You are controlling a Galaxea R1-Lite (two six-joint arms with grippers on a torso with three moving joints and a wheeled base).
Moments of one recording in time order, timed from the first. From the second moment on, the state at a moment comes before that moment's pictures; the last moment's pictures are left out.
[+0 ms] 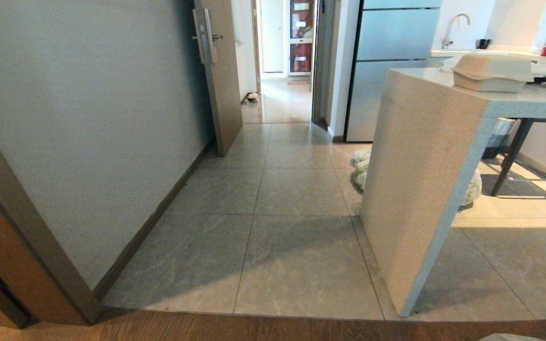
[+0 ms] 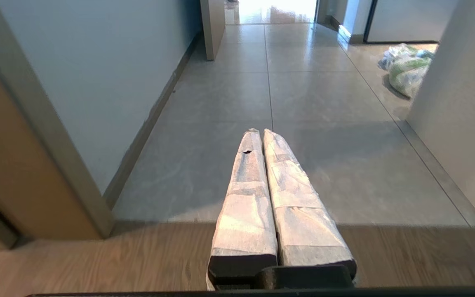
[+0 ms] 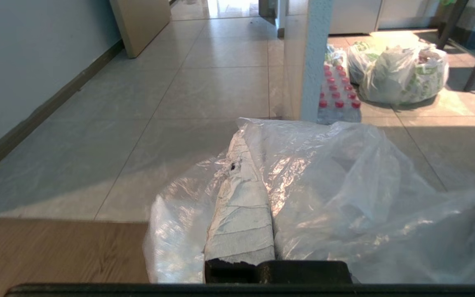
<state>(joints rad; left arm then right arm) 0.00 0.00 0.00 0.00 0.00 0.00 0.00 0.00 0.00 -0.01 0.00 0.03</state>
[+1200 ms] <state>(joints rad) 0.00 0.00 0.00 0.00 0.00 0.00 0.00 0.00 0.00 -0.01 0.00 0.03</state>
